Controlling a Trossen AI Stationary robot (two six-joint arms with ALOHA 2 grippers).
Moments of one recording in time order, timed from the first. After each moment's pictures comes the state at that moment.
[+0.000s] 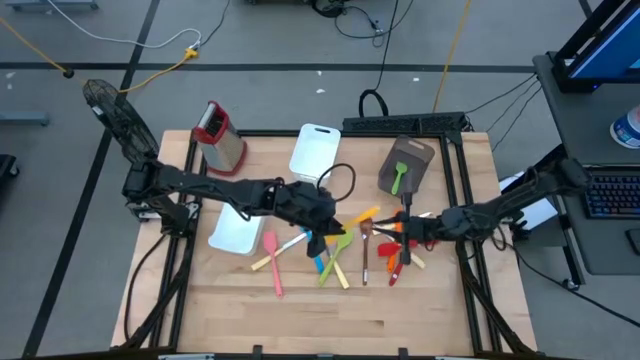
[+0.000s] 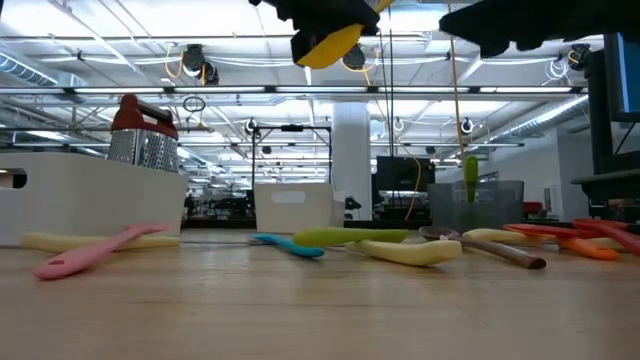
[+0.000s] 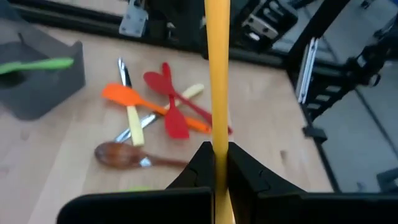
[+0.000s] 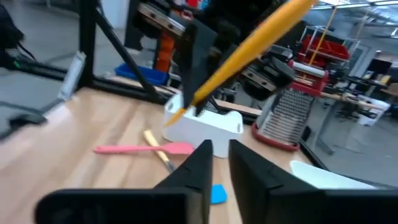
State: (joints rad) left arm -0.08 1.66 1.32 -0.18 0.12 -0.22; right arm 0.37 0.96 0.36 0.56 0.42 -0.23
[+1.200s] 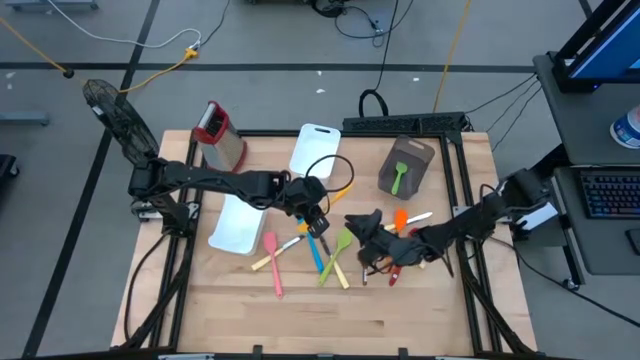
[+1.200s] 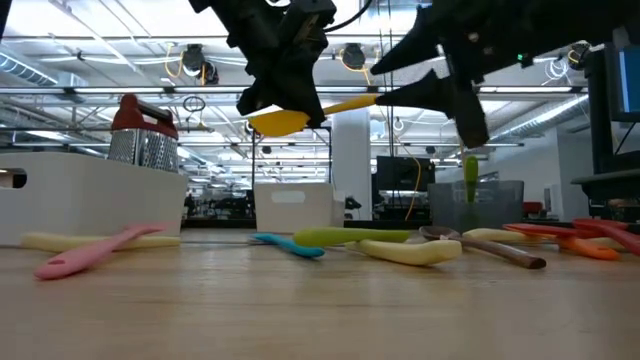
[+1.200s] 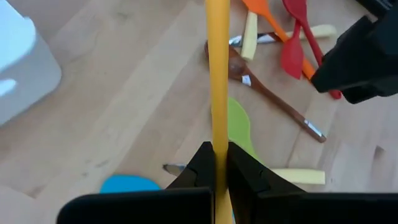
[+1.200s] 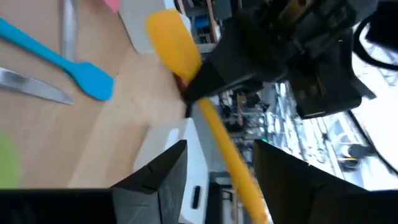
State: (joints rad) left arm 0.01 1.70 1.32 -0.52 -0.02 -0.58; right arm 0.41 1.57 0.65 0.67 0.95 -1.17
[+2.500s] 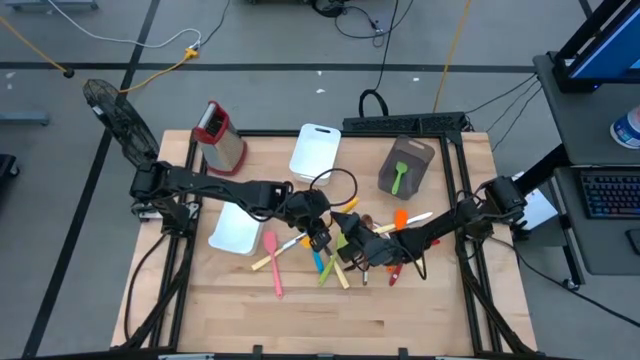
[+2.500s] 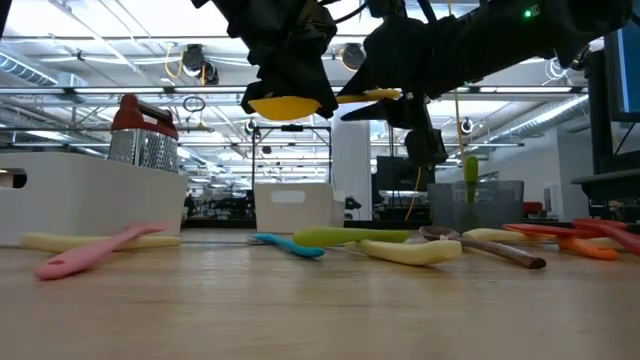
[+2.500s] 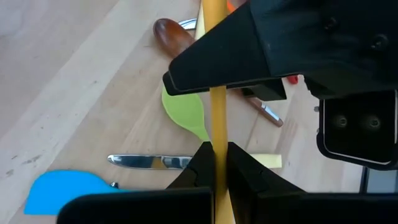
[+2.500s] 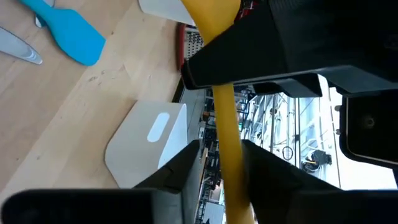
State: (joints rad) left arm -0.06 1.72 1.32 -0.45 0.04 -0.64; right arm 0.34 1.76 0.80 0.67 1.00 -1.40
